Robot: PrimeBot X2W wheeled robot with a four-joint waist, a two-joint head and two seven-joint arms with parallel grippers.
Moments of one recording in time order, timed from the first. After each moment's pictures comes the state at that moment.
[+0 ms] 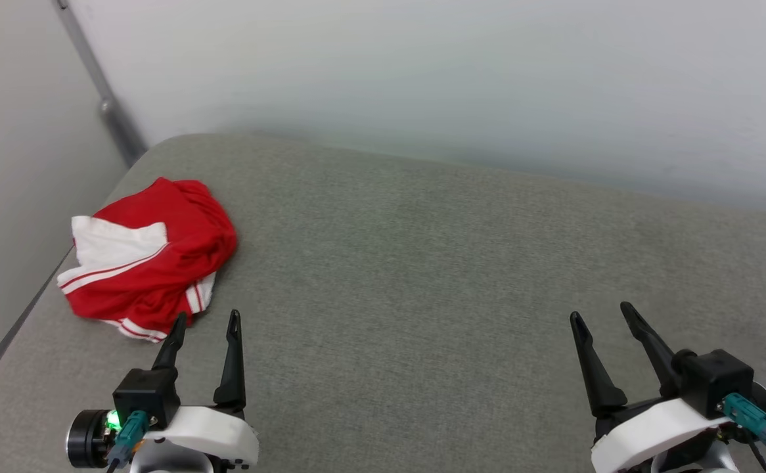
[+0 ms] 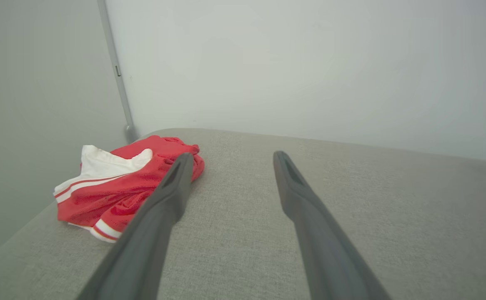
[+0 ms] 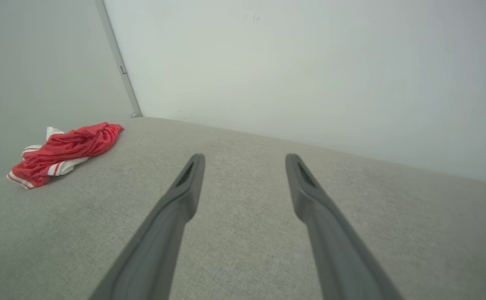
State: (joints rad) left arm -0.04 0.05 0.01 0.17 -0.10 -0.07 -0.26; right arm 0.02 -0.08 0.08 0.00 0.14 0.13 -0.06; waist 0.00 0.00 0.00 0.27
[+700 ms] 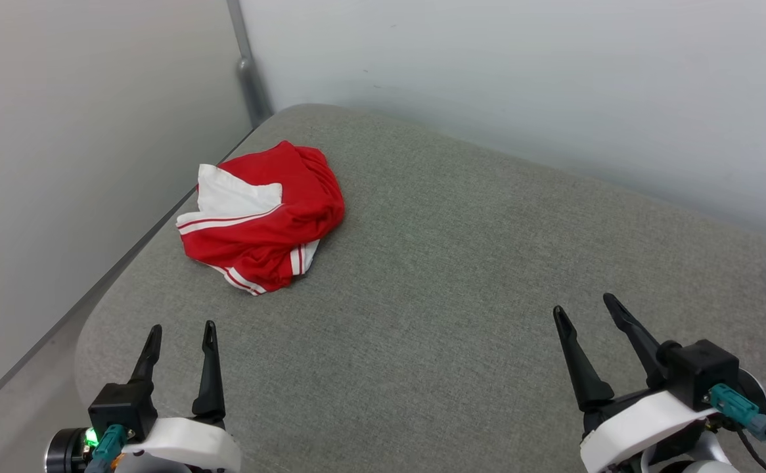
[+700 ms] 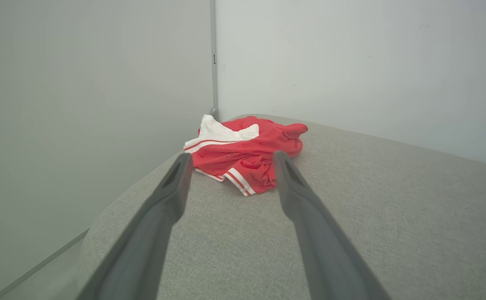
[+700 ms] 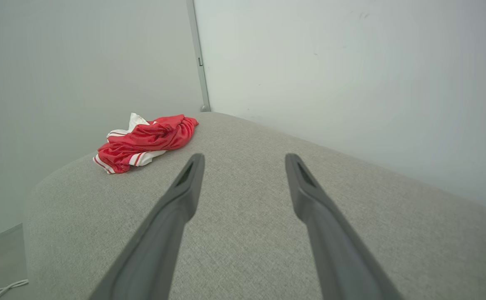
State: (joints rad) left arm -0.01 0.05 0.07 0.16 -0.11 -0.07 -0.26; right arm 0.00 -0.09 0.13 -0.02 0.15 0.13 -0.03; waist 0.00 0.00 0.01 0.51
